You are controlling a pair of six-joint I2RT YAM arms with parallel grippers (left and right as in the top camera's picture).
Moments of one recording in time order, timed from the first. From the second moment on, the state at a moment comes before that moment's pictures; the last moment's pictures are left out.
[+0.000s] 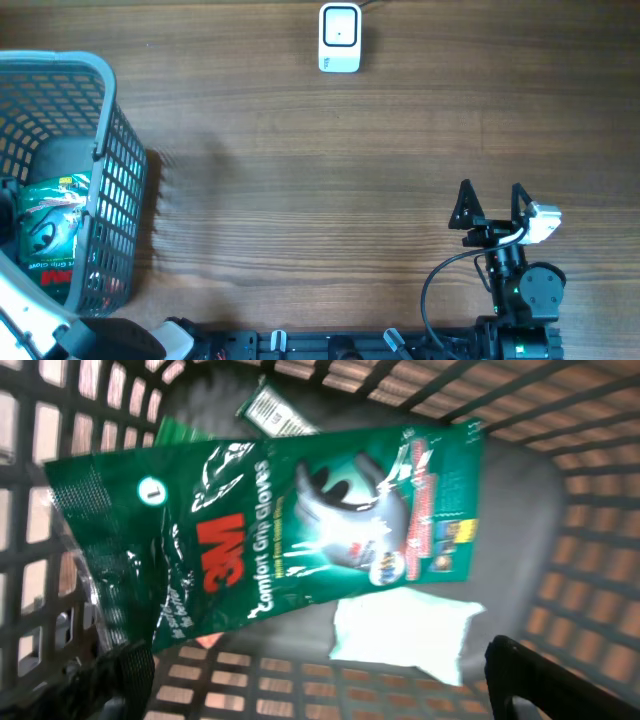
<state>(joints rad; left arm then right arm) 0.88 1.45 1.49 -1.34 -0.11 -0.89 -0.01 0.02 0.01 0.00 -0.05 0.31</state>
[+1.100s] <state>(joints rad) 0.81 1.87 1.64 -1.19 0.04 -0.85 -0.01 0.02 0.01 0.00 -0.05 0.31</state>
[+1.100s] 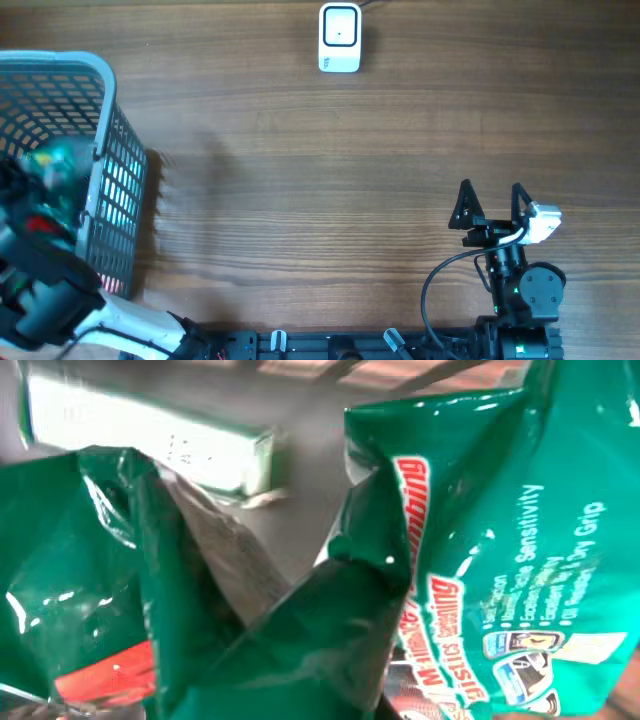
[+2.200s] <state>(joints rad) -0.41 1.92 1.85 -1.21 0.02 -0.67 -0.01 0.02 0.01 0.00 -0.05 0.31</state>
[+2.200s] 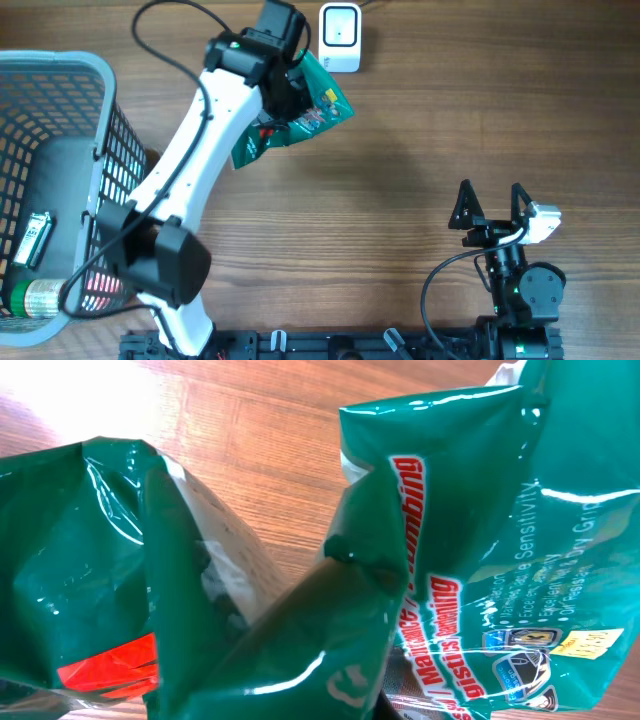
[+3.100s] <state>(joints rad) -0.66 2.06 1.69 -1.20 -0.01 -0.60 -0.01 0.02 0.01 0.00 -0.05 0.31</state>
